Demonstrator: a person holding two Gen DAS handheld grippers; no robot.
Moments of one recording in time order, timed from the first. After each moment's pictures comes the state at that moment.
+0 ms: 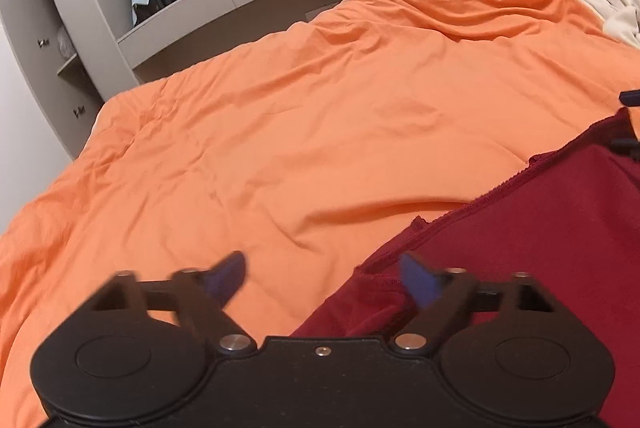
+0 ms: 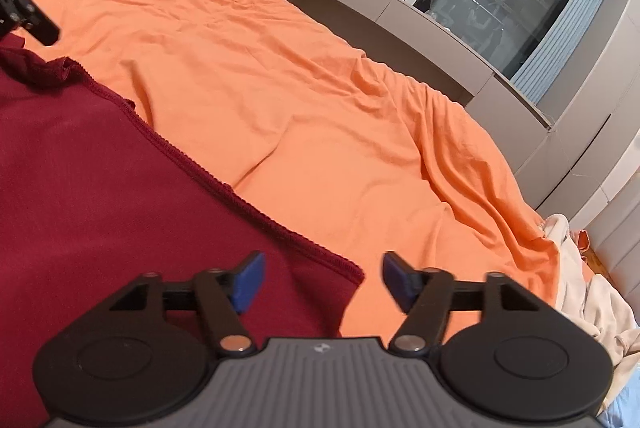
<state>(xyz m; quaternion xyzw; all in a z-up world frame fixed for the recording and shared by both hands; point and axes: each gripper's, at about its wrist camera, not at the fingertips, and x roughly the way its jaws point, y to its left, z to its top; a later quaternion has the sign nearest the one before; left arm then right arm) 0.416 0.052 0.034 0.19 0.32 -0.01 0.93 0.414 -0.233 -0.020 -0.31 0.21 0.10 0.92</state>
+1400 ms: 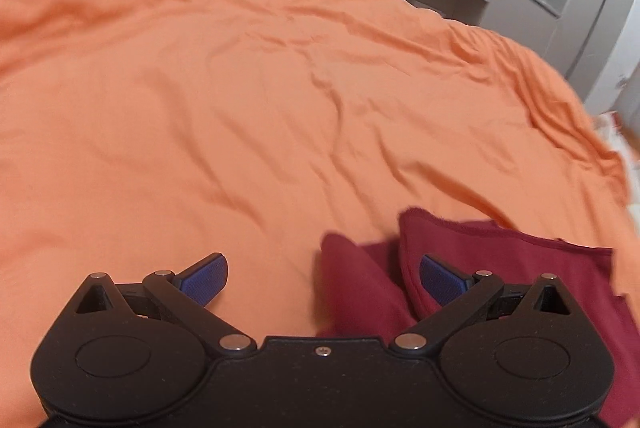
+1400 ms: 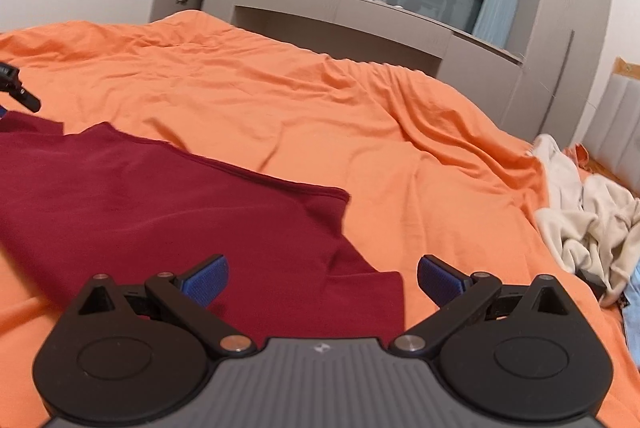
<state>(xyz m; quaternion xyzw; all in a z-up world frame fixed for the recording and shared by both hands) 0.359 0.222 0.018 -0.17 0.37 0.02 0.91 0.290 -0.284 0.011 -0.17 0.22 0.11 0.95</state>
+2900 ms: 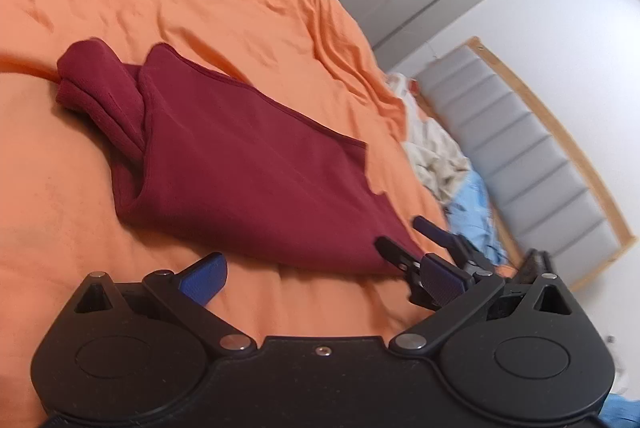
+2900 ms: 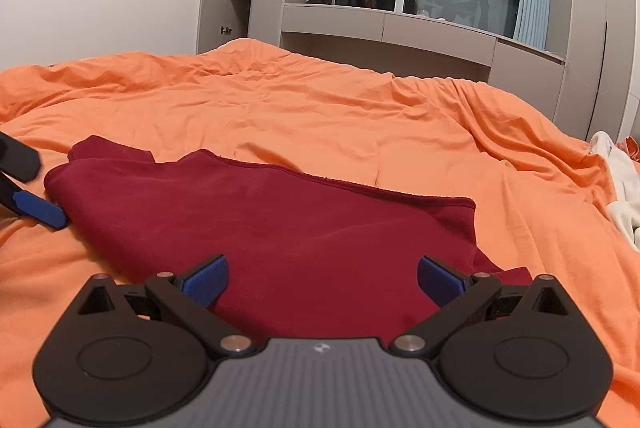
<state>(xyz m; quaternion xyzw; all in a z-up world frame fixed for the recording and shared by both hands) 0.232 0.126 -0.010 -0.31 0.35 -0.26 0.85 0.249 -0.207 -0.003 -0.10 0.21 0.18 0.96</state>
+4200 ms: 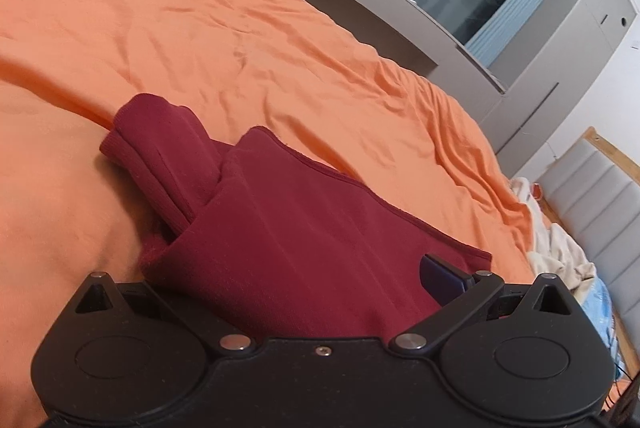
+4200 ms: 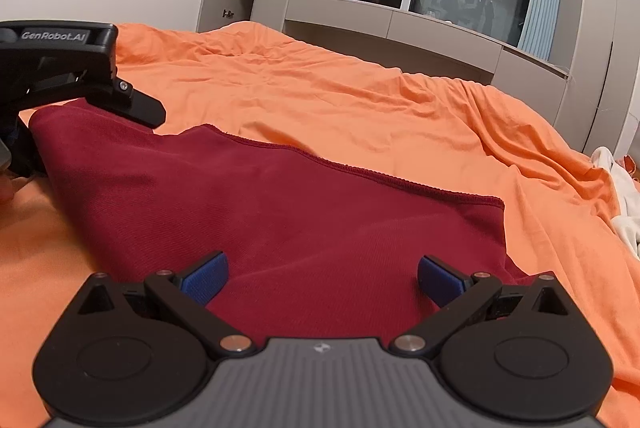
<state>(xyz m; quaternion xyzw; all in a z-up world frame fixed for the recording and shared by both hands) 0.265 0.092 -0.019 -0.30 0.26 -0.01 0.92 0.252 -0.156 -0.035 -0.15 0.21 0.16 0.95</state>
